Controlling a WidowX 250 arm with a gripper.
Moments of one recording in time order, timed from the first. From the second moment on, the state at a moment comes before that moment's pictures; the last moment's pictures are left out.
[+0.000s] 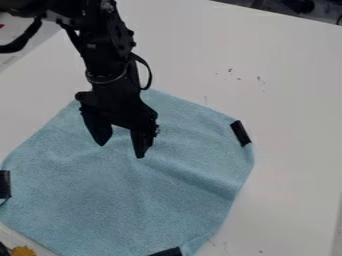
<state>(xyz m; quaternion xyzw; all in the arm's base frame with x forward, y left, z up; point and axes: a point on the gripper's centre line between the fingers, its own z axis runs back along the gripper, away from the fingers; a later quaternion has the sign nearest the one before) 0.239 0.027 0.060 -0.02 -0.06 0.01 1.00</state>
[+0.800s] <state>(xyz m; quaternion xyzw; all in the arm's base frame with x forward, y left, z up) 0.181 0.107 0.055 0.00 -0.05 0.11 0.99</state>
